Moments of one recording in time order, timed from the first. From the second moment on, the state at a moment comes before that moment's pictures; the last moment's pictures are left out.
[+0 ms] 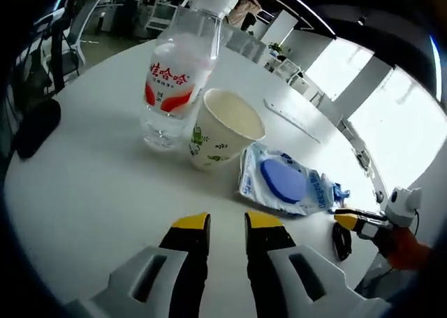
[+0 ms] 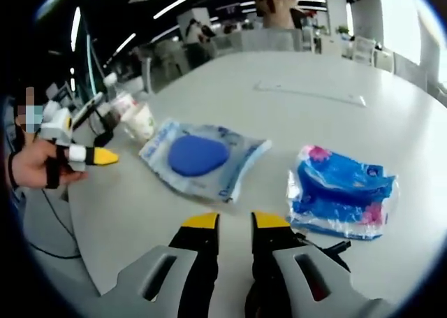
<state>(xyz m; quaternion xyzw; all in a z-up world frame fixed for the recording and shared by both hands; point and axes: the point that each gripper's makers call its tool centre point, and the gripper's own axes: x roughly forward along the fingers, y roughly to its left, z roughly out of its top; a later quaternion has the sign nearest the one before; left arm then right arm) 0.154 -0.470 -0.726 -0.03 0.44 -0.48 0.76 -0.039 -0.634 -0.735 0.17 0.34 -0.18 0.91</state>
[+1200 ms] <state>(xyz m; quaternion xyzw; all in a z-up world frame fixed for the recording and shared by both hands) 0.122 -0.409 -0.705 0.03 0.38 -0.53 0.76 -0.133 -0.664 -0.727 0.18 0.33 -0.28 0.88</state>
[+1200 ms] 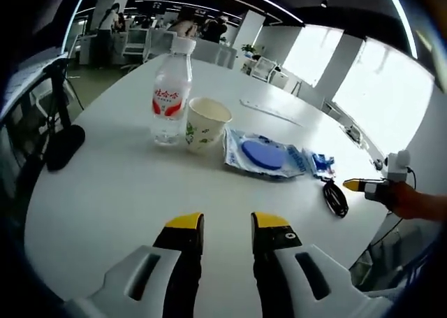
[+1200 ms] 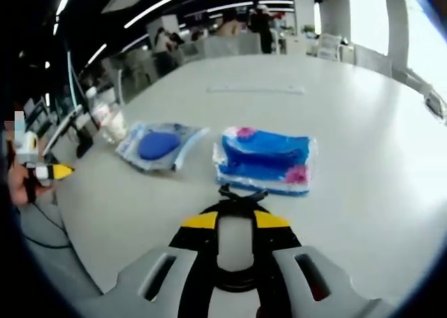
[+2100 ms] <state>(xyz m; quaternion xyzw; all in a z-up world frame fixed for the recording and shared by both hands) 0.111 -0.374 -0.692 0.03 0.37 -0.51 0.78 -0.150 -0.736 -0.740 0.21 0.34 -0.34 0.85</state>
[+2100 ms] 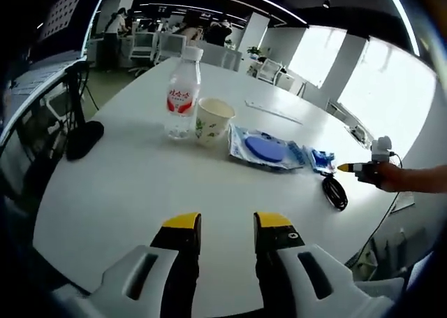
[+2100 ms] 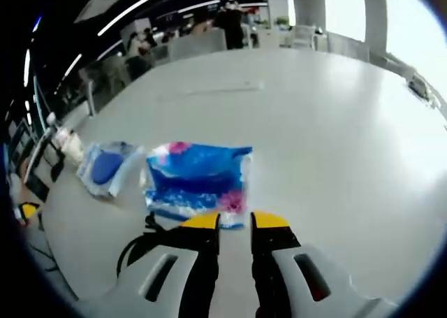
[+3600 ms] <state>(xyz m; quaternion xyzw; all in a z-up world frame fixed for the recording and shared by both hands) 0.106 -0.367 -0.684 0.03 0.37 -0.49 0.79 -0.112 -0.758 -0.754 0.18 0.36 -0.28 0.87</state>
